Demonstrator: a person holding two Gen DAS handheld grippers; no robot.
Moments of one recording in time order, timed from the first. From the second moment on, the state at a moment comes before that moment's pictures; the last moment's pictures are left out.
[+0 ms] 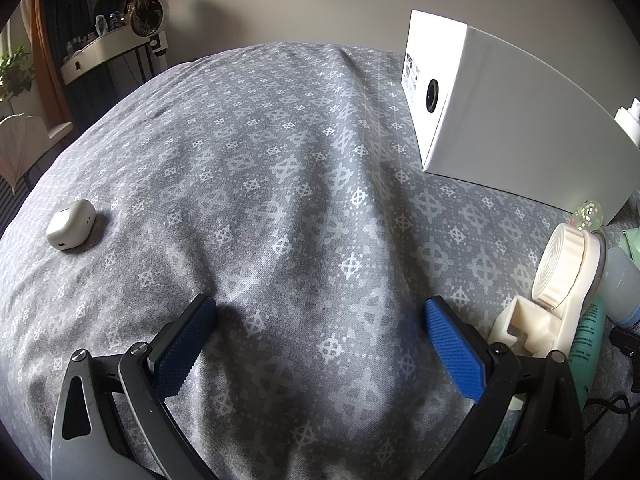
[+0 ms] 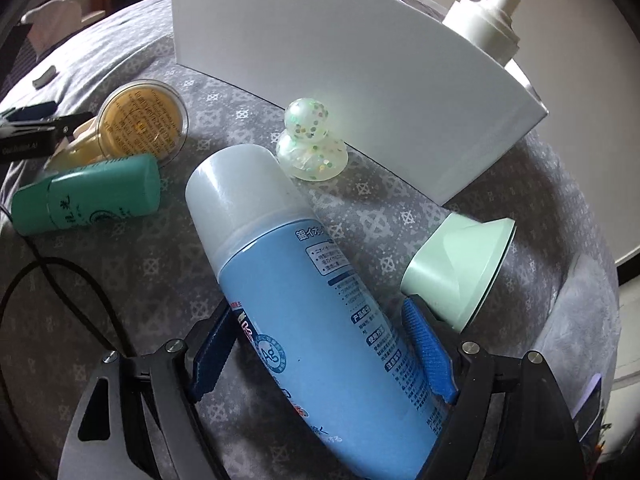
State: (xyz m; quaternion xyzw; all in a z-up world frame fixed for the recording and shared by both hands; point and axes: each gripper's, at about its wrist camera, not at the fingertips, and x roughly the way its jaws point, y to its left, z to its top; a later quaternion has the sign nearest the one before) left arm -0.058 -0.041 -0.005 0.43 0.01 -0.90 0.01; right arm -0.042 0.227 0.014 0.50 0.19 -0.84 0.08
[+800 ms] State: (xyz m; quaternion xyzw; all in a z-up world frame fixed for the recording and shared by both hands) left arm -0.057 -0.041 -0.005 0.43 0.01 -0.90 0.01; right arm -0.013 0.226 0.048 0.50 0.00 -0.85 0.17
